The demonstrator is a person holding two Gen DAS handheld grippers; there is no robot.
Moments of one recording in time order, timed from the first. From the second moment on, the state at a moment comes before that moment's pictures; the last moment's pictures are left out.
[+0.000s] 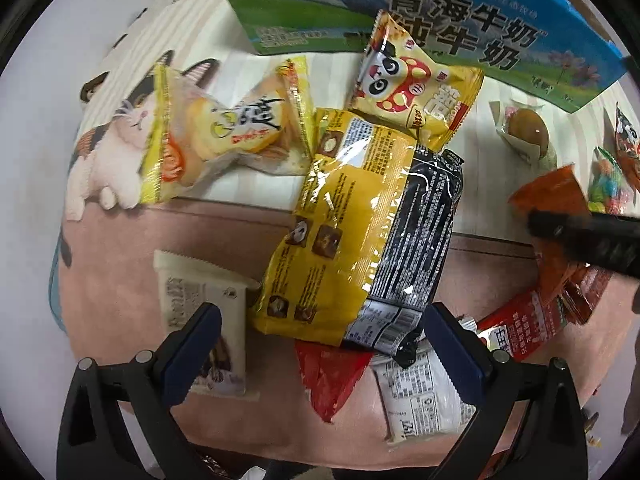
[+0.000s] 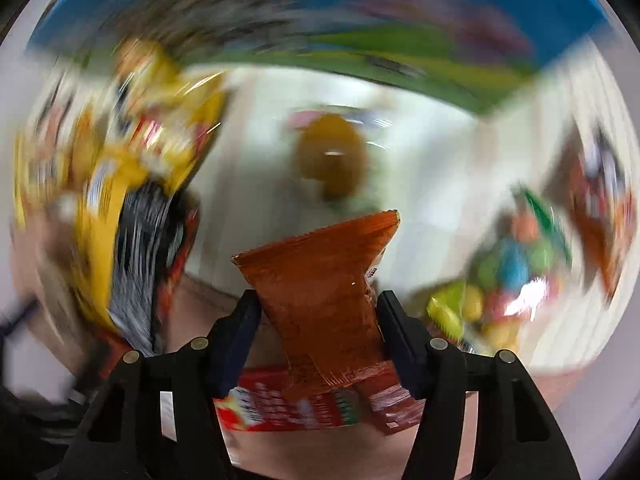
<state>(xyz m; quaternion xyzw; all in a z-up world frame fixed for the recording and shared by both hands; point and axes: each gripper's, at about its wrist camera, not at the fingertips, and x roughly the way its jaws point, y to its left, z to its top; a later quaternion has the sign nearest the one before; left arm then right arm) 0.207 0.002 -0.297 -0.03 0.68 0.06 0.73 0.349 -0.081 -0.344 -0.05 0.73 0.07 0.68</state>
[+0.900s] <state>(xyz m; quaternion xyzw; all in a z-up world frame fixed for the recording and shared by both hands) 0.288 0.030 -0.370 -0.02 0.69 0.00 0.72 0.318 -0.048 -0.377 0.06 0.73 0.01 0.68</state>
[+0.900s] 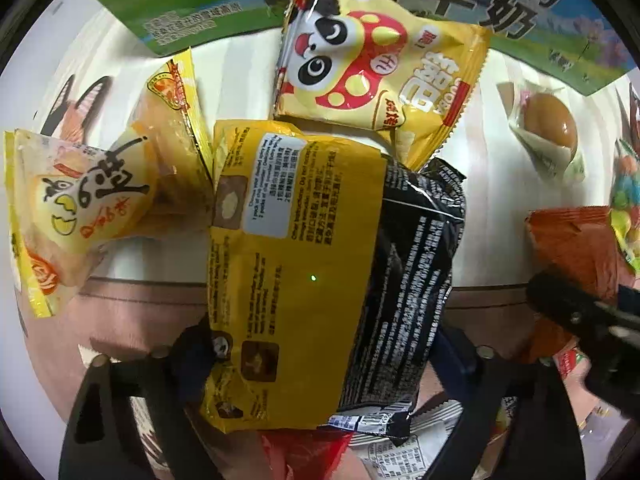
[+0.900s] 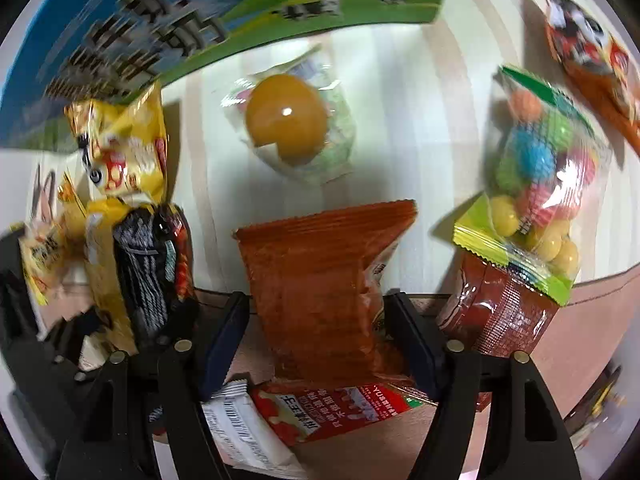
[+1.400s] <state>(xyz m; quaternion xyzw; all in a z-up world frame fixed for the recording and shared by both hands) 0.304 0.071 -0.323 -0.03 0.66 0.02 0.75 0.291 0.006 -0.358 0.08 0.69 0.02 0.72</state>
